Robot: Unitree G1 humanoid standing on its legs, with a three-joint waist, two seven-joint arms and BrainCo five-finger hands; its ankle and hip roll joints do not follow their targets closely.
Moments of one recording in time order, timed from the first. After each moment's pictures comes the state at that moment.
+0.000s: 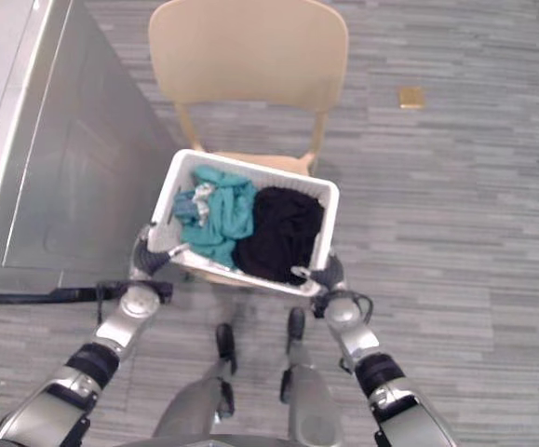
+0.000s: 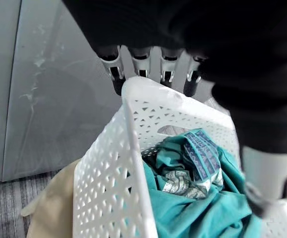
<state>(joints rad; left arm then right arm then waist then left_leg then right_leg) -0.37 0.35 -0.35 0.63 -0.12 -0.07 0.39 -0.33 -0.29 0.36 0.60 0.12 -0.01 -0.35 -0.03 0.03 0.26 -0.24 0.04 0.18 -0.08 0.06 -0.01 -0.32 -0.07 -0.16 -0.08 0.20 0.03</state>
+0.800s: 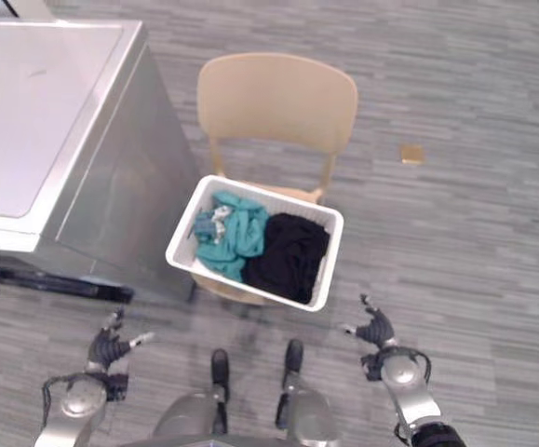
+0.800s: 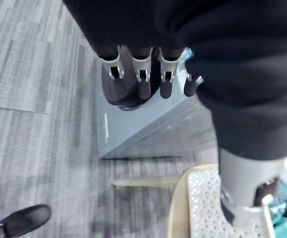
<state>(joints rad) 0.23 0.37 -0.13 0.46 -0.15 -0.06 0.10 0.06 -0.43 0.17 0.49 0.00 -0.03 -0.09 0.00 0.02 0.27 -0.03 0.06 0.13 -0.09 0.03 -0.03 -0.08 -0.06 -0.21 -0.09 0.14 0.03</state>
